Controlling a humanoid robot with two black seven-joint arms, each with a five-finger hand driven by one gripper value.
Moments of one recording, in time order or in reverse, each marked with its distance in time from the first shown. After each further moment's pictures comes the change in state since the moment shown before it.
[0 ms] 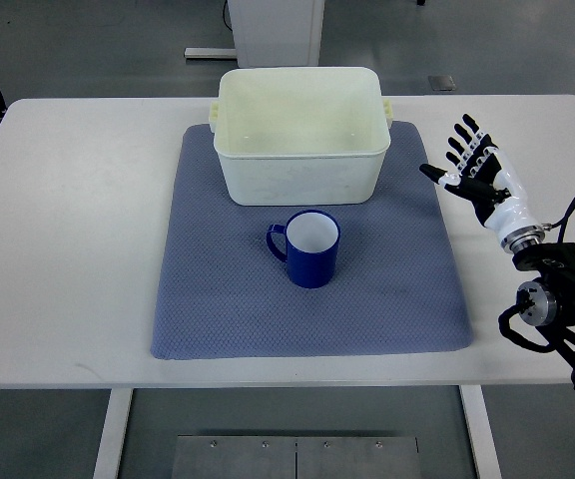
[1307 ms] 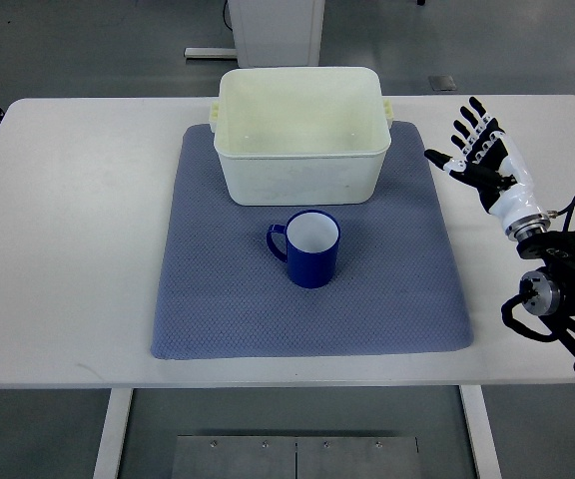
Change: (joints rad) left arm 0.000 0.000 -0.001 0.000 -0.002 -0.004 0.000; right arm 0.029 -0.012 0.003 -0.002 -0.001 0.003 0.028
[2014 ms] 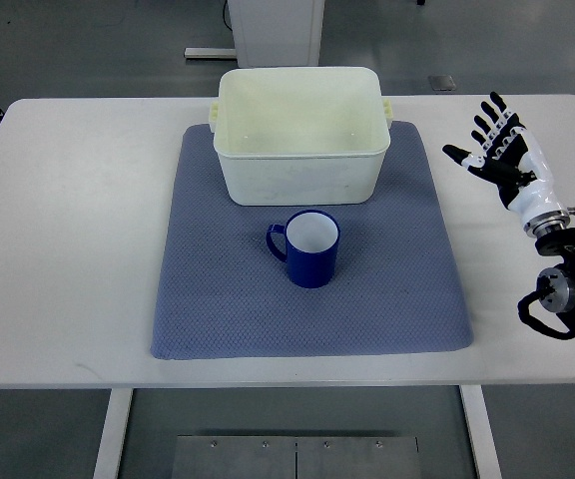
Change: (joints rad) left arm 0.000 0.000 0.000 0.000 0.000 0.000 0.000; right arm -0.001 -0.055 0.003 -0.001 0.001 -0.006 0.005
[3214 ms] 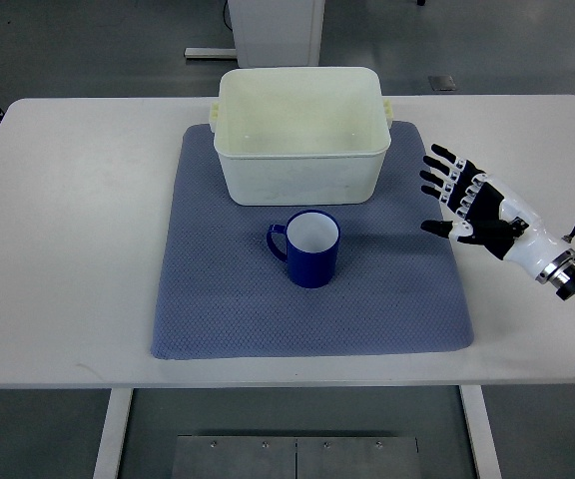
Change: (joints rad) left arm 0.000 0.000 0.000 0.000 0.000 0.000 0.000; right arm -0.051 -0.271 -0.238 0.412 -0.026 0.192 0.000
